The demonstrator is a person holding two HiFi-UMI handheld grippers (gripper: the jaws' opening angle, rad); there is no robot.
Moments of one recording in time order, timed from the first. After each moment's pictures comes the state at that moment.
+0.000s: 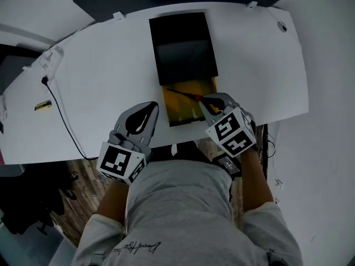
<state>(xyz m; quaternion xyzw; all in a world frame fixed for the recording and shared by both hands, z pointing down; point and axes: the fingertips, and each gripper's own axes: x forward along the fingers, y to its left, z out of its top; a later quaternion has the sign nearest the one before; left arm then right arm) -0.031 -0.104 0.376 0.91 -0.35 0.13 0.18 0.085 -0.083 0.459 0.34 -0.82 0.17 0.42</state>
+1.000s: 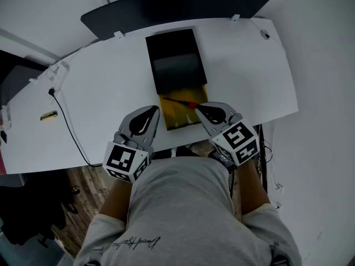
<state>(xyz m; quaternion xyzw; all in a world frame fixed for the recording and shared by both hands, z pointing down) -0.019 -0.092 0.341 0.92 -0.34 0.12 0.14 0.086 -0.066 0.372 0.41 -0.85 0.20 0.26</state>
